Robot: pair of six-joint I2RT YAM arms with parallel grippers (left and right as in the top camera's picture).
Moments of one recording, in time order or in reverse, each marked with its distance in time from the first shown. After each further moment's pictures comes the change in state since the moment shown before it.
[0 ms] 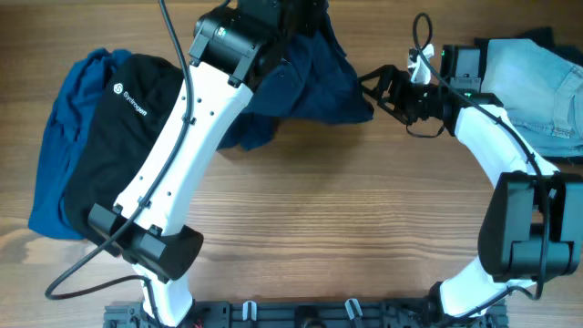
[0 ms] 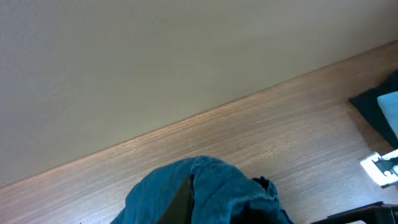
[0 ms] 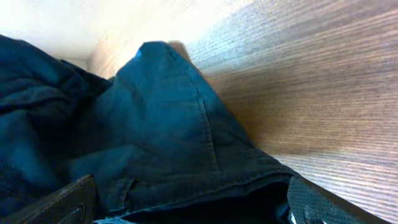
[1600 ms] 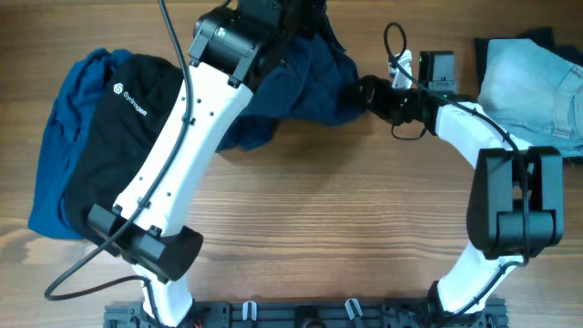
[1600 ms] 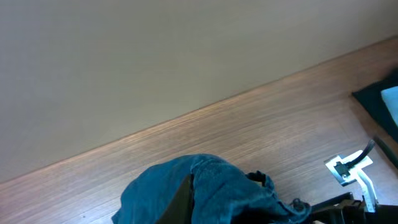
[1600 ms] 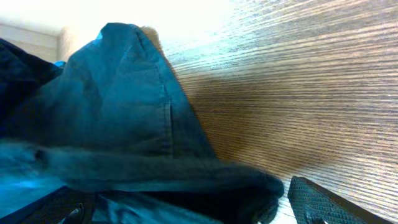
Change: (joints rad) left arm 0.000 -0.004 0.000 -0.025 -0.009 0.000; right arm 0.056 0.133 0.000 0.111 0.059 -0.103
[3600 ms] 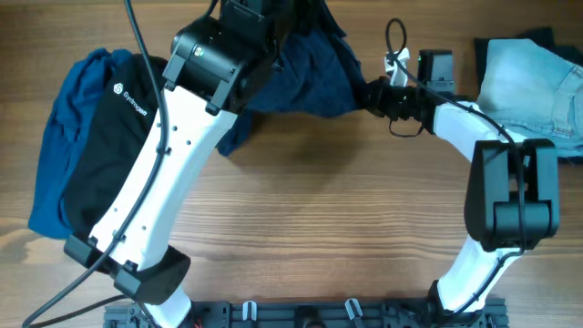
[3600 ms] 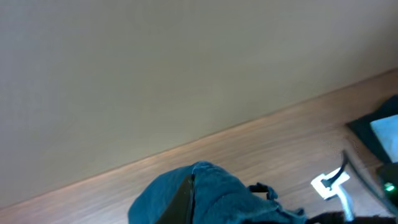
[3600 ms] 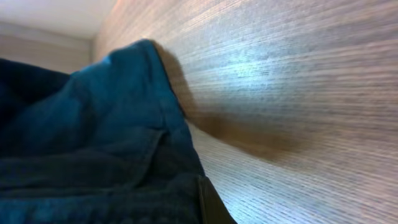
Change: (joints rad) left arm -0.032 -0.113 -0.012 0.038 -0.071 0.019; right arm -0.016 0.044 0.007 0.098 -0.116 0.068
